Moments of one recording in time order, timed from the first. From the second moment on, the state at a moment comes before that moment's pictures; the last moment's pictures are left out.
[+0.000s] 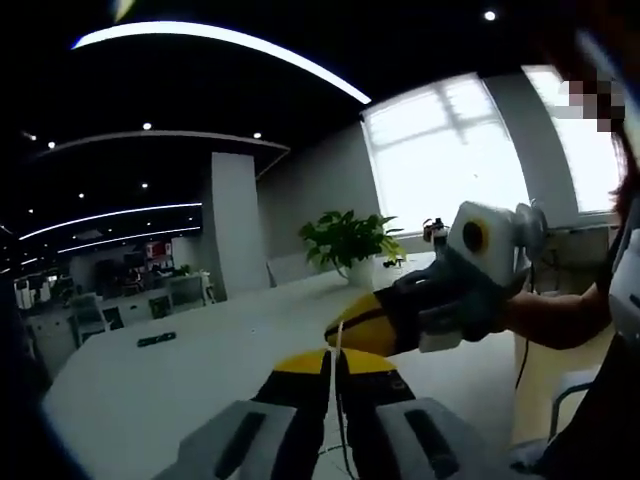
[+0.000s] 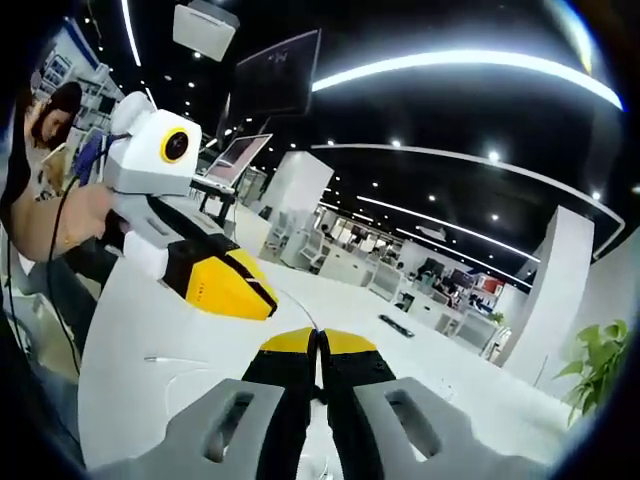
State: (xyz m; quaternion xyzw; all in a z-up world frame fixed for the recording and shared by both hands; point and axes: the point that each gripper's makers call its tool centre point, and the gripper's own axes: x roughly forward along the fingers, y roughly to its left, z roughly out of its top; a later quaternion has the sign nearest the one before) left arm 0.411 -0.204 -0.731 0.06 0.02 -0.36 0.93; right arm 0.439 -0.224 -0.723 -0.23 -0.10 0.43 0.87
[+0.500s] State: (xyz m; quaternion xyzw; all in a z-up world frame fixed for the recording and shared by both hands) left arm 0.410 -0.204 -0.733 0.06 0.02 -0.36 0.93; right arm 0.442 -0.226 -0.728 -0.23 -0.10 0.43 0.87
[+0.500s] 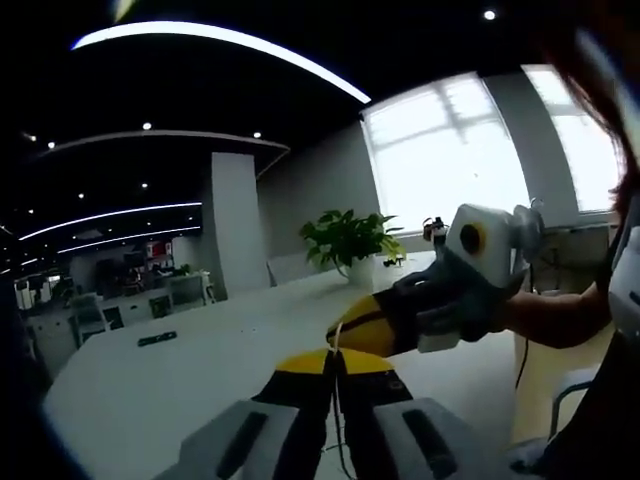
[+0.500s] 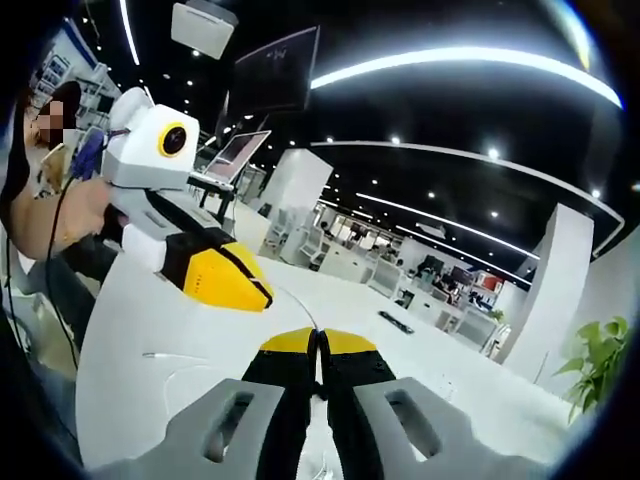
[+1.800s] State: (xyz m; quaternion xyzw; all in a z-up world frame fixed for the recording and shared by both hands) left arm 0.412 -0.193 -0.694 0.09 -0.02 -0.33 0.94; right arm 0.452 -0.235 -0.781 -0.08 -0.01 0.47 0.88
